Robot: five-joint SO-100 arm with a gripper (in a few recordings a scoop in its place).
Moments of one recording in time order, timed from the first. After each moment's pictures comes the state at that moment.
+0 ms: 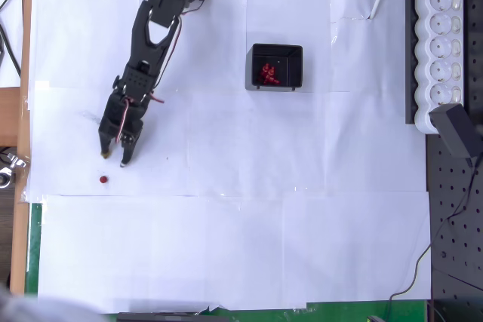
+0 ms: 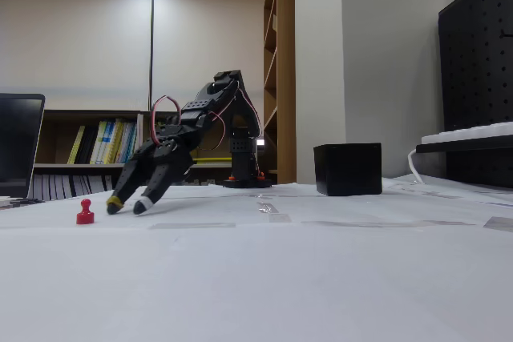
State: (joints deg) arm 22.6 130.3 100.9 1.7 -90.7
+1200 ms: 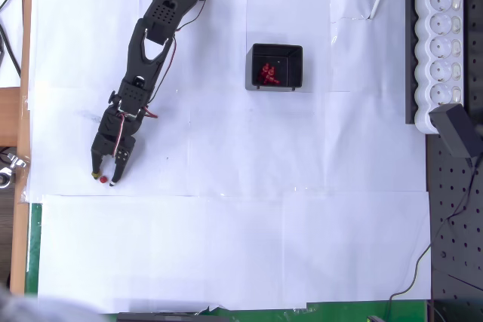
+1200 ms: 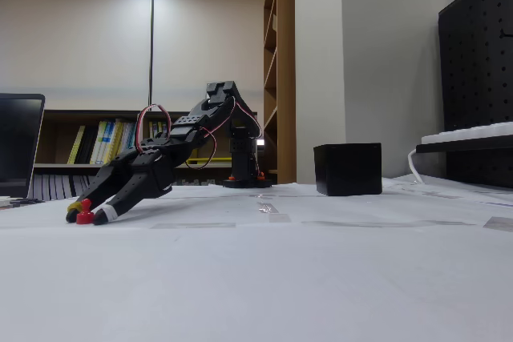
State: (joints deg) arm 22.3 144.5 117.5 -2.9 -88.6
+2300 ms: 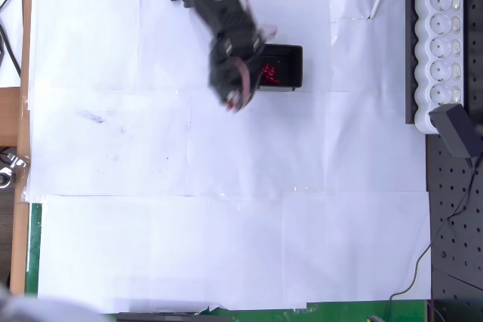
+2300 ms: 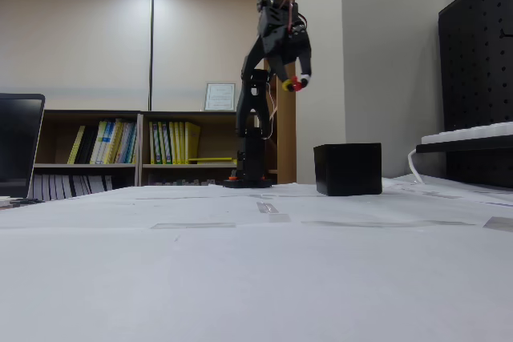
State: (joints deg) arm -26.1 82.2 118.5 100.9 -126.8
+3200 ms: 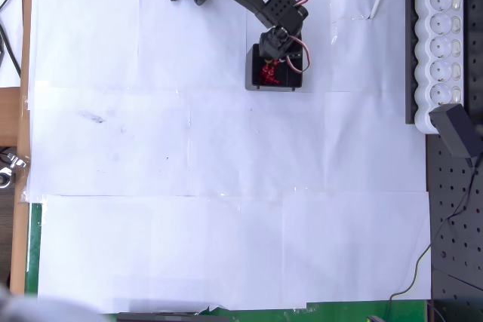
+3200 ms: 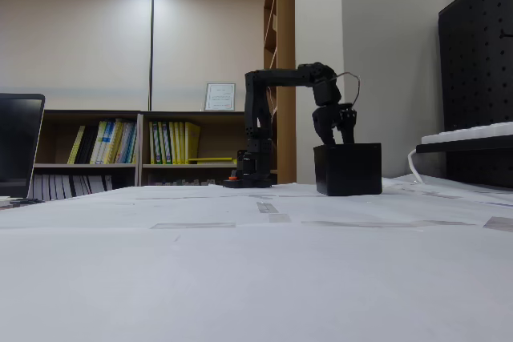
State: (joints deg) arm -46.2 80.8 79.4 68.7 -132.8
